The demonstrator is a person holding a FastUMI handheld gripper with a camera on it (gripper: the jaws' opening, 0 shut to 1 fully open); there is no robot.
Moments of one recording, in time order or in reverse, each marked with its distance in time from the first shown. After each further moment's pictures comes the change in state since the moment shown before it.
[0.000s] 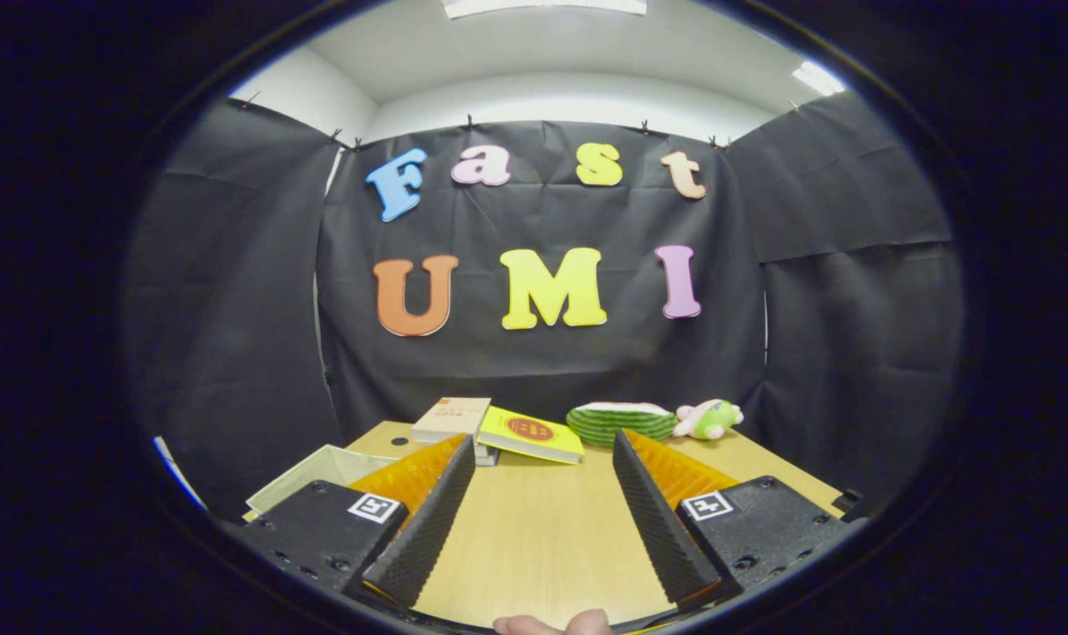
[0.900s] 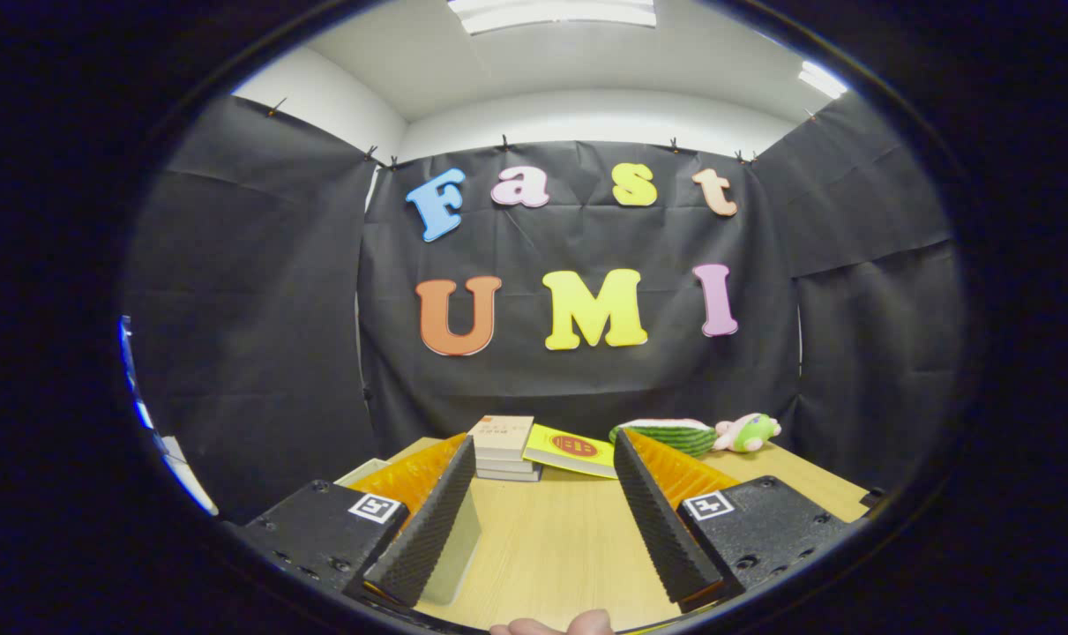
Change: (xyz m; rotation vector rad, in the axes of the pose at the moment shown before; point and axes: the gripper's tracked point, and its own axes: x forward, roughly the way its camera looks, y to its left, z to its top) arm -0.009 0.057 0.006 -0.005 -0.082 0.087
